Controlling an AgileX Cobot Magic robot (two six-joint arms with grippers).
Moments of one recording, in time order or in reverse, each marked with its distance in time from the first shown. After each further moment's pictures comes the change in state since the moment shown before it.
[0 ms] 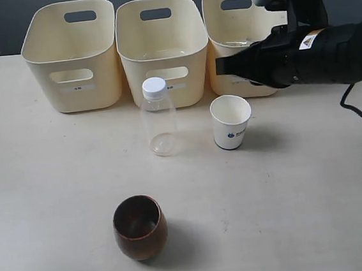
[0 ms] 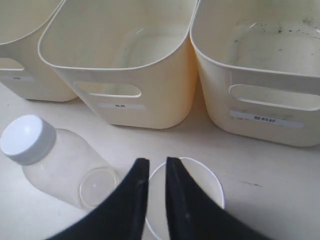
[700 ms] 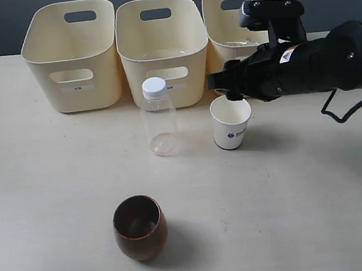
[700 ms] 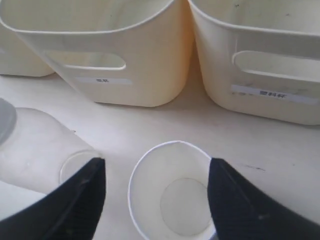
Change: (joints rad) left arm 0.000 0.000 0.000 0.000 0.000 0.000; right arm 0.000 0.130 -0.033 0.002 0.005 -0.002
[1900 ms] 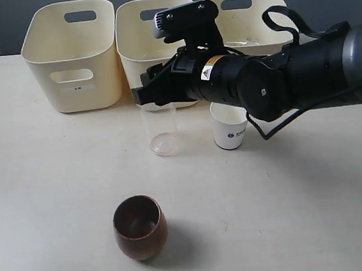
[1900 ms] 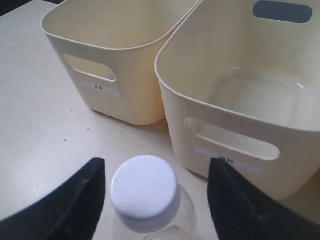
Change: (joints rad) left arm 0.000 0.000 0.000 0.000 0.000 0.000; right arm 0.239 0.169 -0.127 -0.133 -0.293 0.020
